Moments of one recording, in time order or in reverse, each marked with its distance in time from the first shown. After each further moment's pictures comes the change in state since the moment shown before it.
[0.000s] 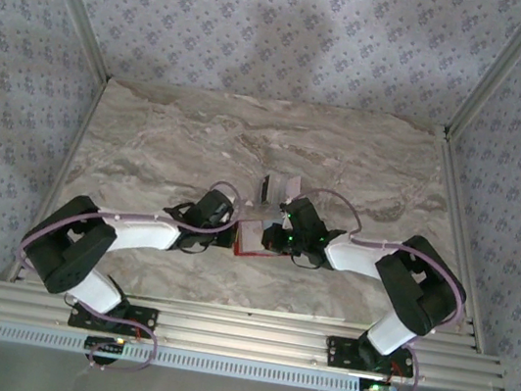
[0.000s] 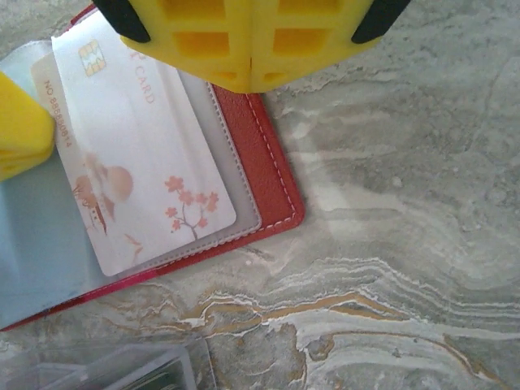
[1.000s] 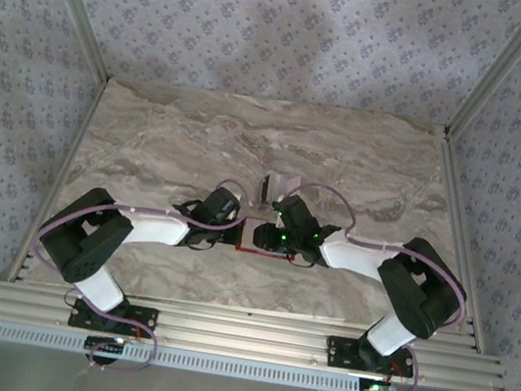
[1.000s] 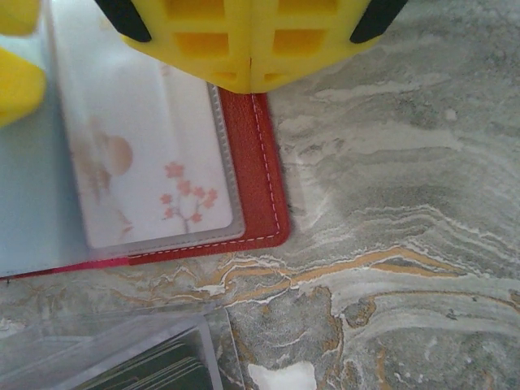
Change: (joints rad) left arm -0.002 0.100 0.053 0.054 0.011 0.004; right arm 0.061 -0.037 0.080 -0.153 0.091 -0.072
